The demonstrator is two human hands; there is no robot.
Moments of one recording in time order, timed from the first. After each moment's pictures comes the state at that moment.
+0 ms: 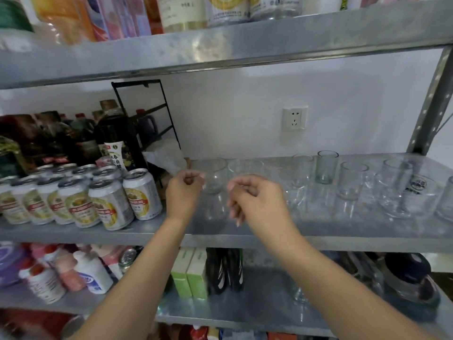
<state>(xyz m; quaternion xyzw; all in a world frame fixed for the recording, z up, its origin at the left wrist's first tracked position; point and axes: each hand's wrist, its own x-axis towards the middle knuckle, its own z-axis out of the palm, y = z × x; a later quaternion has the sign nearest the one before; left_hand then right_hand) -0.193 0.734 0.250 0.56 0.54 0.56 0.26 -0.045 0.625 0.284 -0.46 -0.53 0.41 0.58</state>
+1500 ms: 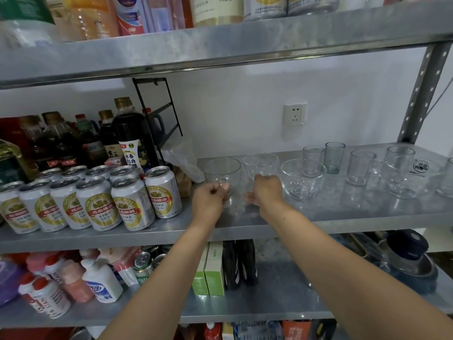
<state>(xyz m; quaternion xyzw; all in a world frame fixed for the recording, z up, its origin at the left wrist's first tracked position) -0.212 0.735 0.217 0.59 0.50 0.52 0.37 -0.086 0.727 0.238 -0.61 -0.26 0.41 0.62</state>
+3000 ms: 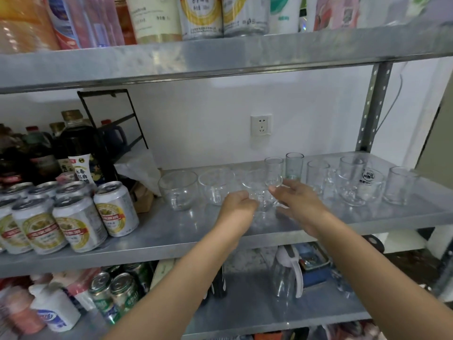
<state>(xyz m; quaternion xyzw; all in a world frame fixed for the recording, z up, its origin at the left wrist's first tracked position) -0.083 0.675 0.250 0.64 0.48 0.36 0.48 0.068 0.647 0.247 -0.57 -0.40 0.41 0.58</state>
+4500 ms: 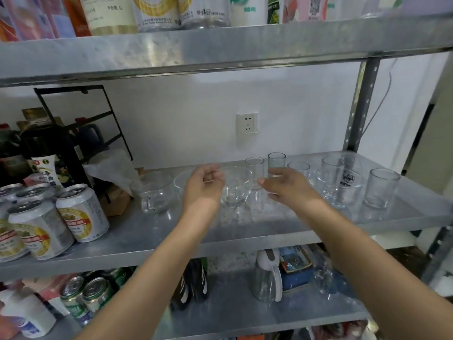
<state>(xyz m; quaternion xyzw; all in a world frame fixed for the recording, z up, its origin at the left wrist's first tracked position) -0.068 0.676 0.287 0.56 0.45 0.54 0.43 0.112 0.648 0.272 -0.59 -0.47 0.37 0.54</state>
